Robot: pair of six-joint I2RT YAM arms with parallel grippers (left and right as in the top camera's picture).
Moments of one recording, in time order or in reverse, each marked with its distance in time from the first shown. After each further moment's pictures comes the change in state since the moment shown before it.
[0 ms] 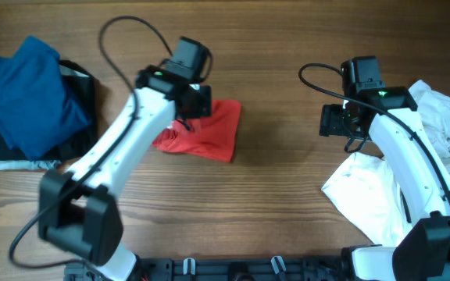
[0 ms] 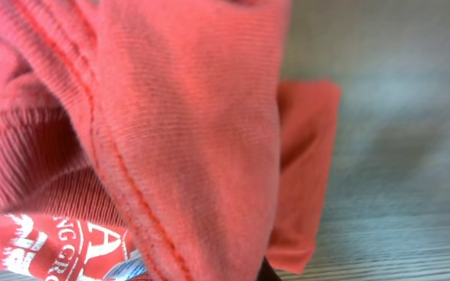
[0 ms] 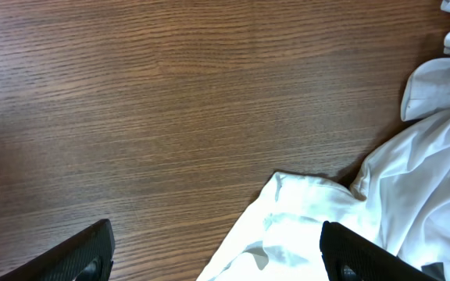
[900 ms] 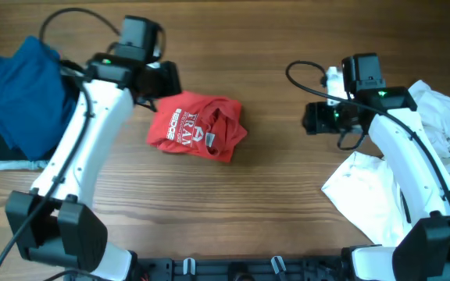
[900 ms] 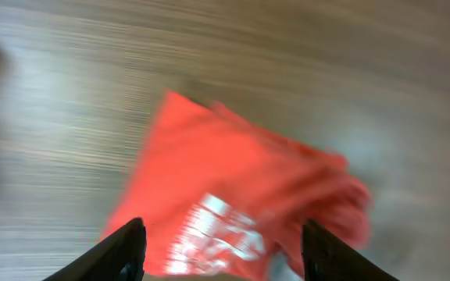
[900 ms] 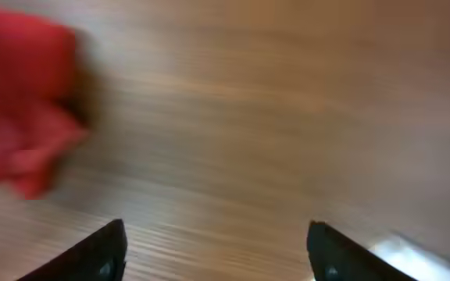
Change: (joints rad) left arm 0.232 -0.070 0.072 -0.029 0.068 -0.037; right arm 0.008 0.000 0.000 0.112 -0.410 -0.214
